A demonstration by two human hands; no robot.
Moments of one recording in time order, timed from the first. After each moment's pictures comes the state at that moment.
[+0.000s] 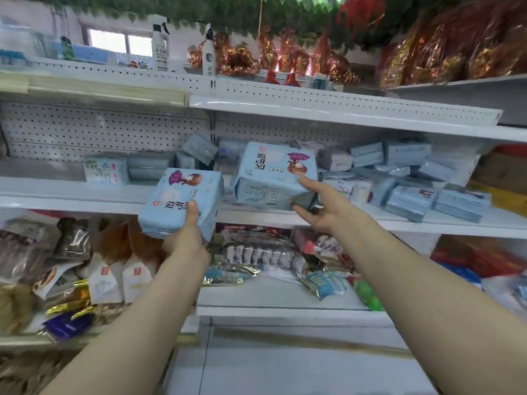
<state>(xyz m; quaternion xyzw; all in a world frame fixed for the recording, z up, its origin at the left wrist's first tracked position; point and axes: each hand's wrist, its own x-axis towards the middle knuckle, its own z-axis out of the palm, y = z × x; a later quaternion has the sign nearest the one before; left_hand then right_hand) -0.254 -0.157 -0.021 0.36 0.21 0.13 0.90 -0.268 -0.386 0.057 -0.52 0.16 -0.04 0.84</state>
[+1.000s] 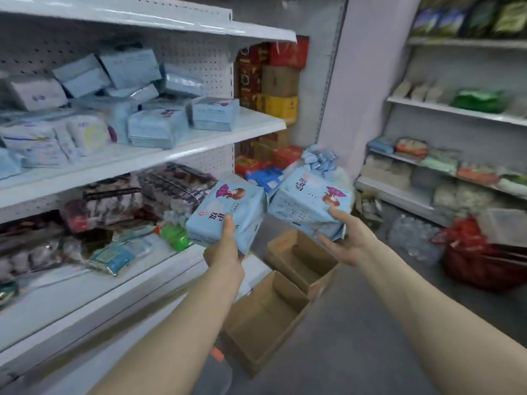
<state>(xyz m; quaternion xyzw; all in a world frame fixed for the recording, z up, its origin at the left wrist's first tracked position) -0.437 -0.665 -0.148 0.50 0.14 -0.29 0.80 -0.608 -0.809 -0.109 -0.29 0.42 -0.32 0.80</state>
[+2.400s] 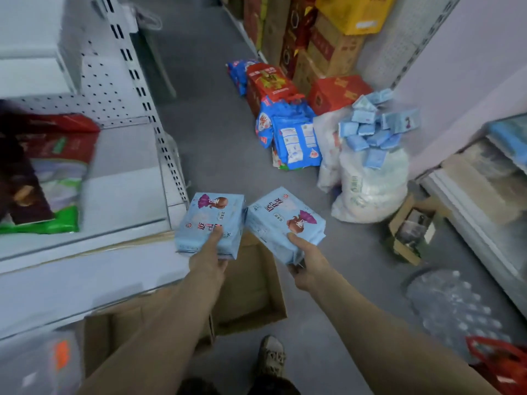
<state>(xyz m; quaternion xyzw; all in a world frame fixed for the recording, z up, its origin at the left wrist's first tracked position) -0.324 -1.348 -0.368 0.47 0.40 -0.24 0.75 -0.418 -1.510 -0.328 -0.31 0.57 -0.01 0.76</state>
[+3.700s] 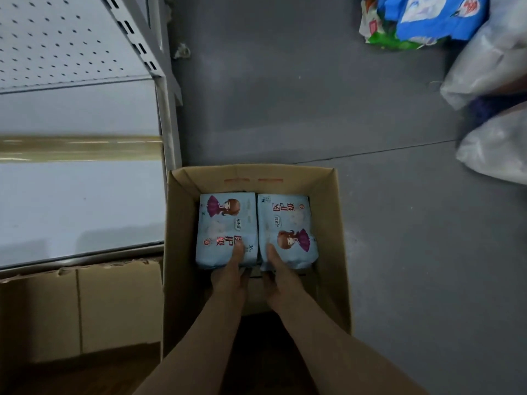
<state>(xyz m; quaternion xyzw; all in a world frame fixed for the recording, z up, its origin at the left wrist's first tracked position) -0.309 -1.411 -0.976 0.43 0.49 -0.22 0.73 -0.336 -1.501 -0.948 -0.21 0.57 0.08 0.79</state>
